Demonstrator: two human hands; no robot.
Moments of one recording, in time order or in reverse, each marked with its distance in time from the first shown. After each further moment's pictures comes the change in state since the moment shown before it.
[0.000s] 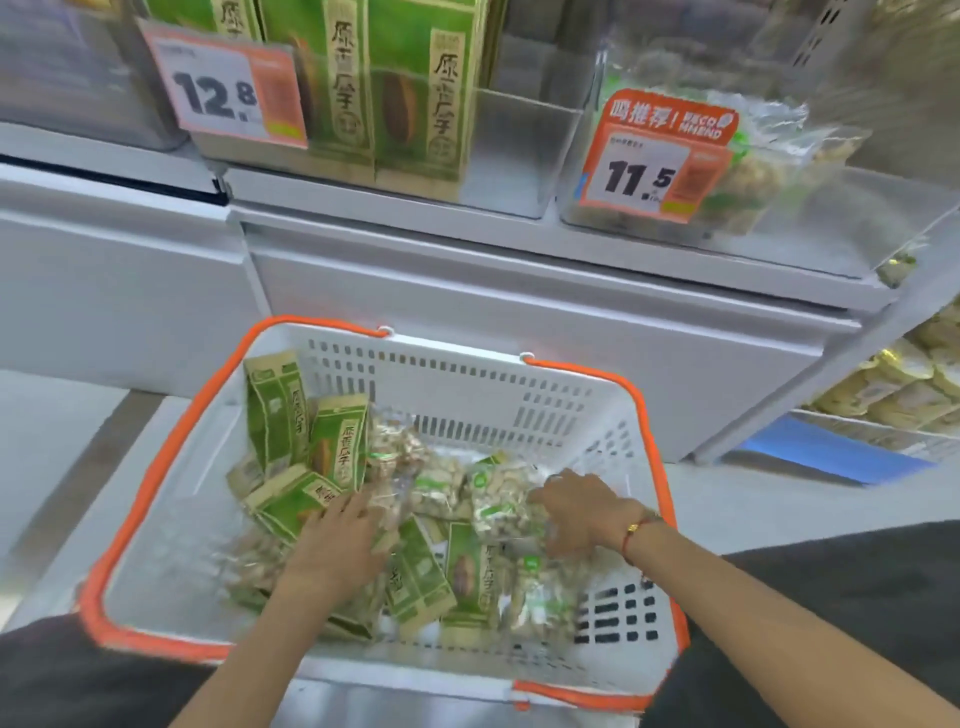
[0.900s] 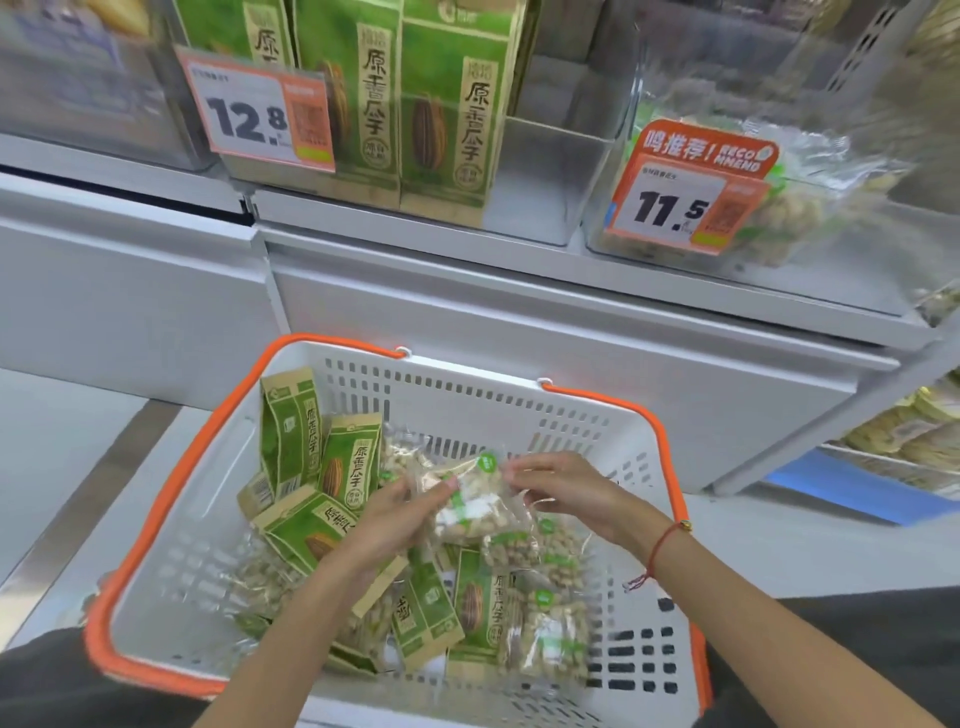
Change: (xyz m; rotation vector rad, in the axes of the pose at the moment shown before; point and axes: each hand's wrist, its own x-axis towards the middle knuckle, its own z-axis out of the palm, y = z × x) left_hand 0.010 0.031 -0.049 -1.361 -0.091 -0.146; right_hand 0.005 -0.006 -0.043 1.467 0.196 -0.126
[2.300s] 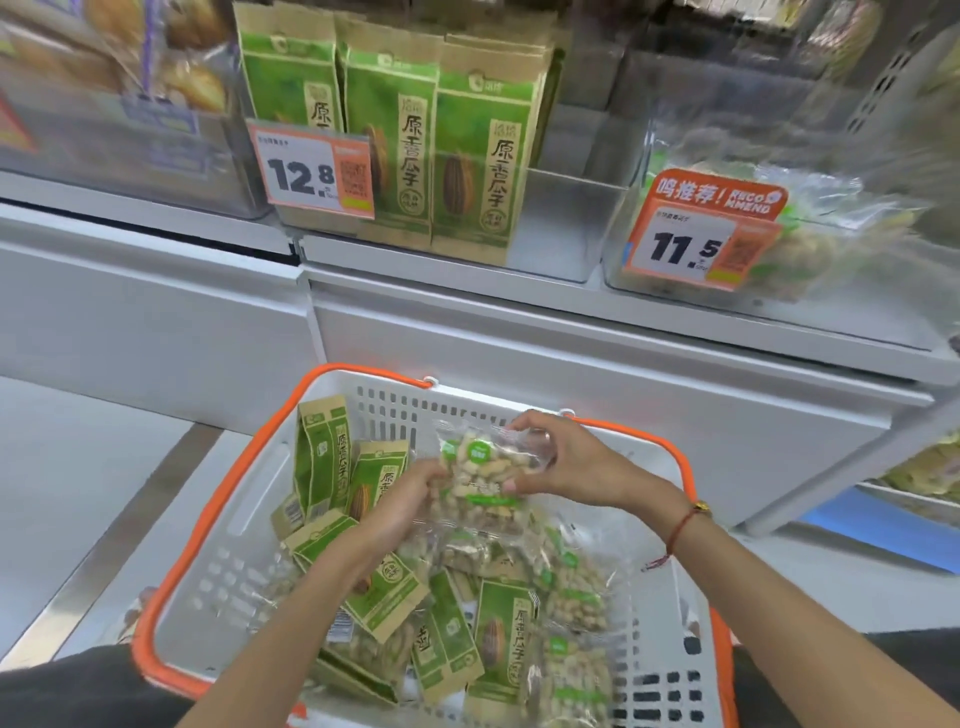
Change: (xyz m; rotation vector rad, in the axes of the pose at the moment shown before) left_hand -0.009 0.040 -0.016 0.054 0.057 0.147; right_hand -0.007 -0.067 0.002 -0.440 -0.019 -0.379
